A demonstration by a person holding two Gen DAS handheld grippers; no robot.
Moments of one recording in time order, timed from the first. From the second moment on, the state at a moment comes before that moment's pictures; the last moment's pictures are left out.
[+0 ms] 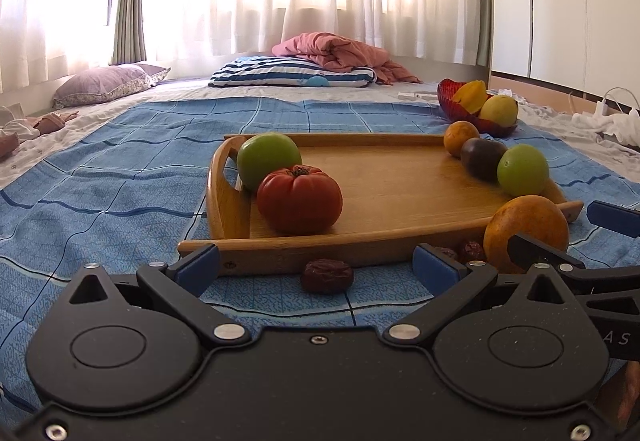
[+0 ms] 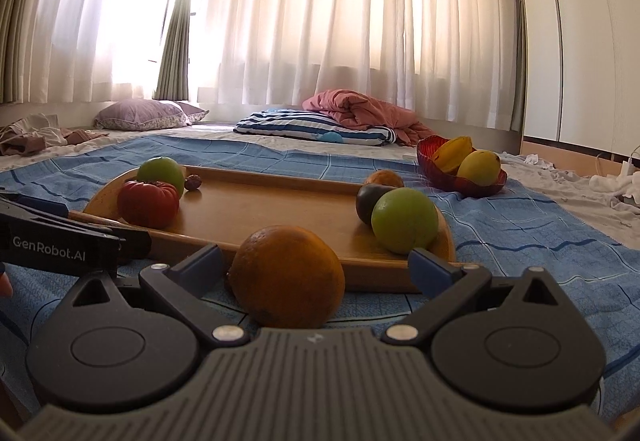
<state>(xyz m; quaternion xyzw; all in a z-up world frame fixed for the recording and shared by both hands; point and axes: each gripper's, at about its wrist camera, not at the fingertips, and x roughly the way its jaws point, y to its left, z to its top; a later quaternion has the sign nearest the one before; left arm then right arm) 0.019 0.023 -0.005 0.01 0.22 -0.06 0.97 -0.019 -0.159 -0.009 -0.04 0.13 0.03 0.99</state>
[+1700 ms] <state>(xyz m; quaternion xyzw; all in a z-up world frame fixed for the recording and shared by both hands) 0.024 0.011 -0.011 0.00 0.25 -0.05 0.97 0.002 -0.144 -0.013 -0.01 0.20 0.03 0.98</state>
